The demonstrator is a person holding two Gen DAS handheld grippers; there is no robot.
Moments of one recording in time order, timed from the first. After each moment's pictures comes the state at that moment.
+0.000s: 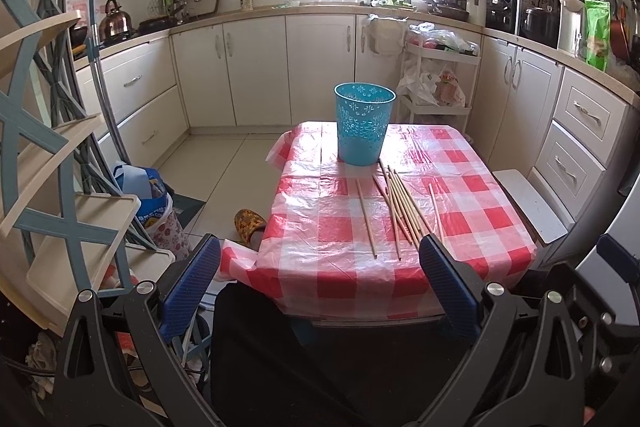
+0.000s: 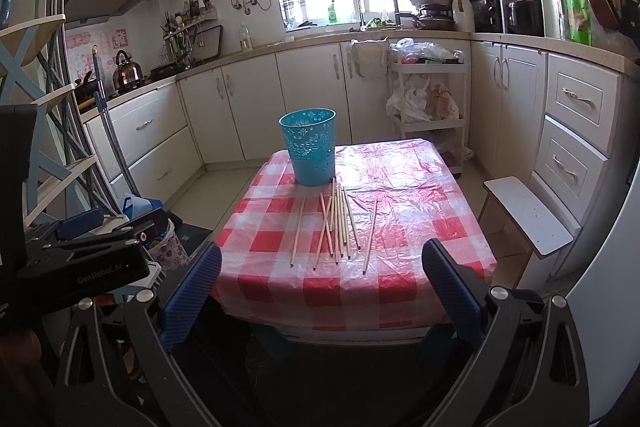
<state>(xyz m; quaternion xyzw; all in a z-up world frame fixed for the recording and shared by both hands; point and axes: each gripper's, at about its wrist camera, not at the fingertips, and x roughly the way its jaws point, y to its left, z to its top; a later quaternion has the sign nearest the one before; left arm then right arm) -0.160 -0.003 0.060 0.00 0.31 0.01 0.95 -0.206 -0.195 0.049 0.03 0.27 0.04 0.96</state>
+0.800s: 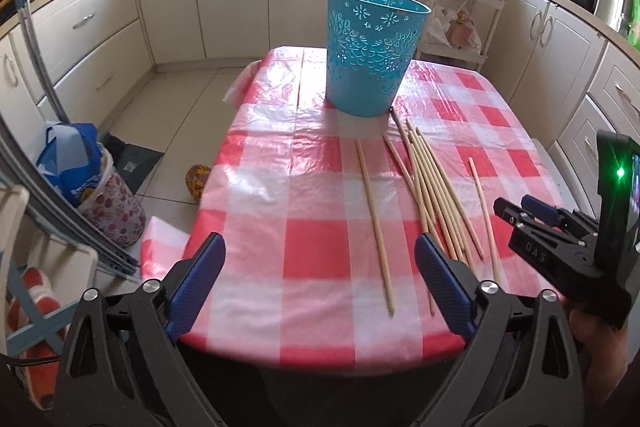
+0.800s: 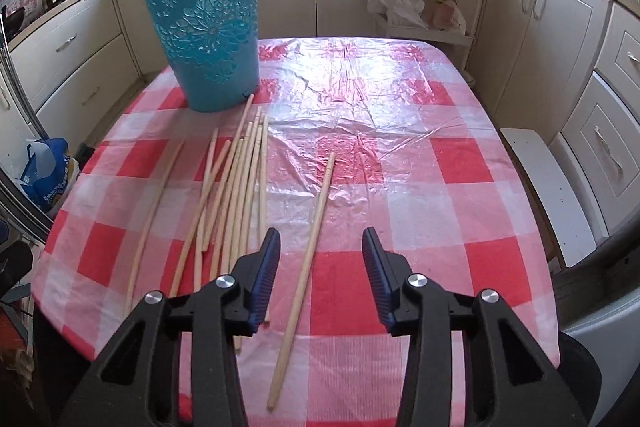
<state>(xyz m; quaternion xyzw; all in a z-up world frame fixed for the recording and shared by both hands) 0.046 -0.018 -0.063 -0.02 0.43 -0.01 0.90 0.074 -0.256 -0.084 -0.01 0.44 0.00 0.90</state>
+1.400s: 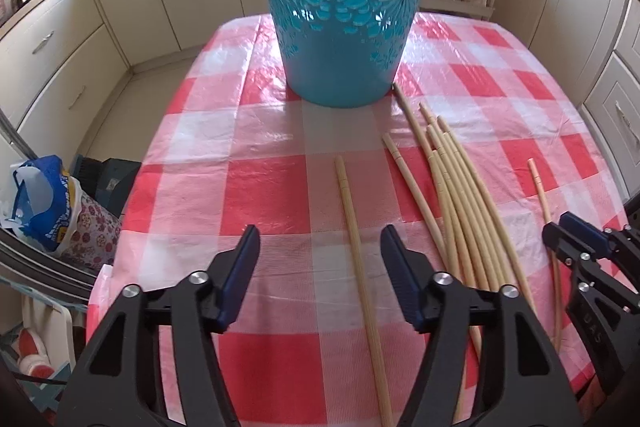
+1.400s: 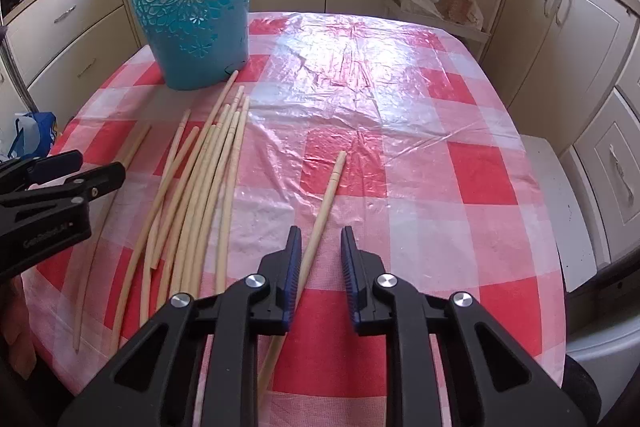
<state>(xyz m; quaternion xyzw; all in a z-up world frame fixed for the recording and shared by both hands) 0.159 -0.068 -0.136 0.04 0.49 -0.02 0.87 0.112 -0.261 -0.108 -0.05 0.47 0.02 0.88</state>
